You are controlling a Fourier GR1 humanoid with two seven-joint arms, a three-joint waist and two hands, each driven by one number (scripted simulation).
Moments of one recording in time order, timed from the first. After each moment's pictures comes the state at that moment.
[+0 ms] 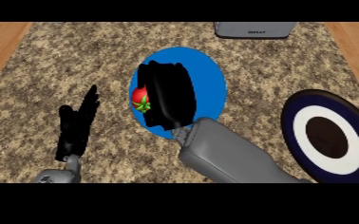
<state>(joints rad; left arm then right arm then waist) -0.05 0.18 -0.09 -1.46 -0.01 0.21 0.23 -0.82 0.00 0.71 -1.34 0.86 -0.28 0.77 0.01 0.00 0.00</state>
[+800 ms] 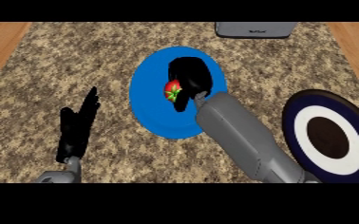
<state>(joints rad) -0.04 0.16 -0.07 -1.45 -0.03 0.19 0.21 -0.87 0.00 0.54 -0.88 0.65 -0.13 0.46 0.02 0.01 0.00</state>
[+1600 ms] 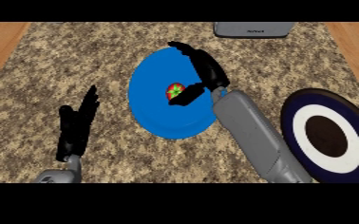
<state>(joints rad) -0.05 0.15 -0.06 -1.46 -0.04 0.19 0.23 -0.79 0.00 0.29 -0.90 0.32 -0.10 0.00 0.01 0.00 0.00</state>
